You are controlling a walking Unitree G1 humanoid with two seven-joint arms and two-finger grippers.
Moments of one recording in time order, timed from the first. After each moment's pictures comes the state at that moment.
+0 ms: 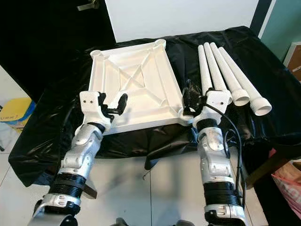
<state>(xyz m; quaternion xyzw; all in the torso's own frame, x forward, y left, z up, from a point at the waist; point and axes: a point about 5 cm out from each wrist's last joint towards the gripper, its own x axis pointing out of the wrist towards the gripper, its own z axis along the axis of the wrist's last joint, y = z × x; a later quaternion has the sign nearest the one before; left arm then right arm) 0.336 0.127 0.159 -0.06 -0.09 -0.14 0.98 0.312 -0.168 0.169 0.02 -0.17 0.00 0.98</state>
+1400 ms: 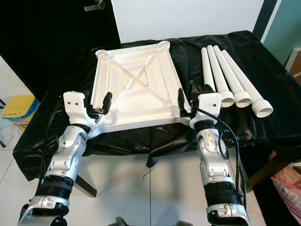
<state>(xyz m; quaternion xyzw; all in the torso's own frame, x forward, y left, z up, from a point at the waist) 0.335 0.153 0.167 0.00 -0.13 -0.11 0.99 0.313 -0.166 0.169 -0.04 -0.20 0.02 0.98</state>
